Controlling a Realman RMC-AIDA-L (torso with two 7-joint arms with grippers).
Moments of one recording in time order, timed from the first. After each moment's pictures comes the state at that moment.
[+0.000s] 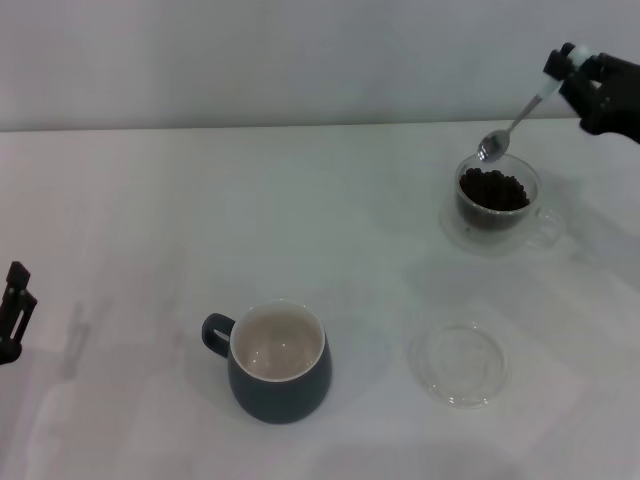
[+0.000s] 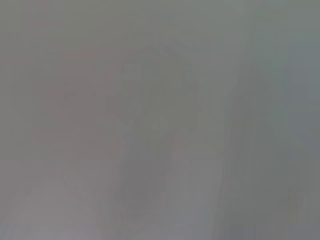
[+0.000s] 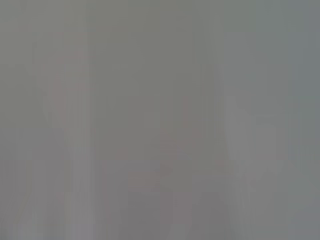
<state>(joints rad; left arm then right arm) -0.20 -2.08 2.83 0.23 -1.26 1.44 -0.17 0.45 2.00 -0.69 -0.49 -1.34 -1.29 1.05</state>
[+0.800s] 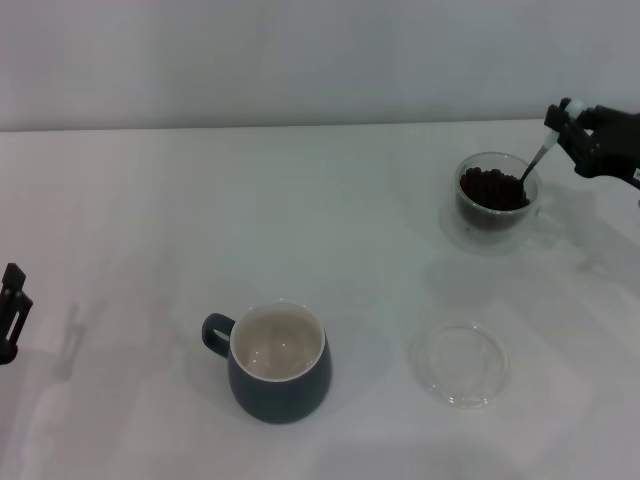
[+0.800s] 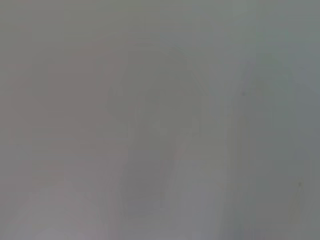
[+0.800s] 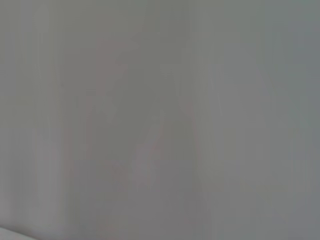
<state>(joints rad) -0.20 -2.08 2.83 0.21 -1.27 1.43 -0.16 0.44 2.01 -0.71 -0.46 -1.40 -1.14 1.02</state>
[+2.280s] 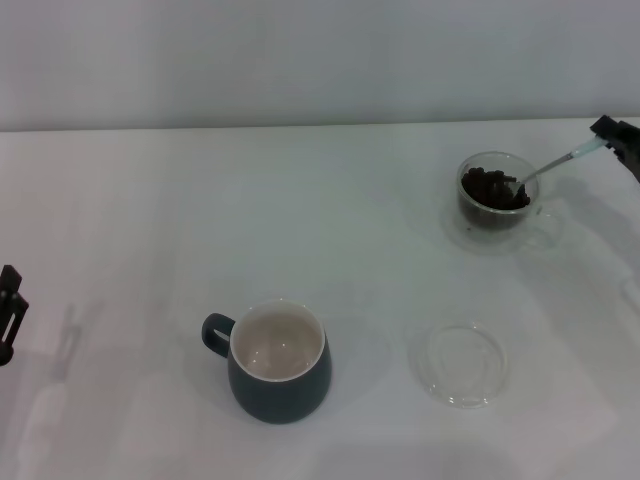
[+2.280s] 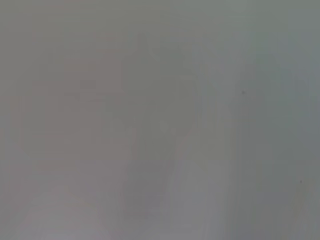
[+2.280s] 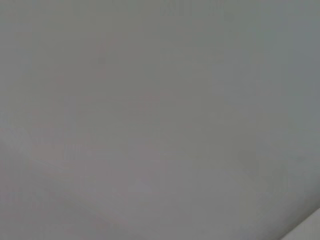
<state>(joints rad) -0.20 -2.08 2.83 0.20 -1.27 1.44 -0.16 0.42 2.01 -0.70 -0.32 -1.19 -1.03 1.70</state>
